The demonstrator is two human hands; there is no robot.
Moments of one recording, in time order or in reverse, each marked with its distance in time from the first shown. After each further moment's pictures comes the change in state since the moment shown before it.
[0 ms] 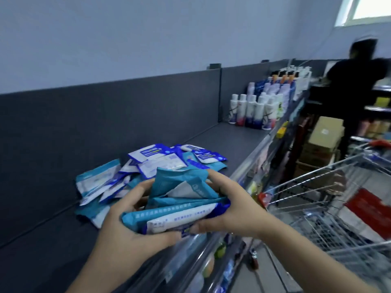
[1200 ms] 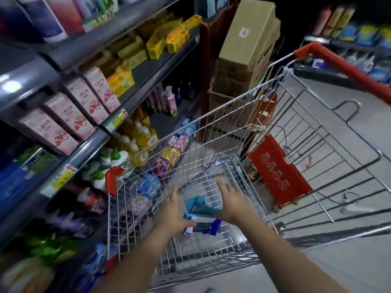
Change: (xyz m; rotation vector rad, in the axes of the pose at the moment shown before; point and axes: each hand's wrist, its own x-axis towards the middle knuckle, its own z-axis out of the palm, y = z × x) left_hand 0.211 -0.353 0.742 0.622 -0.626 -0.693; right_hand -0.220 0.568 -0.526 -0.689 -0.145 1.096
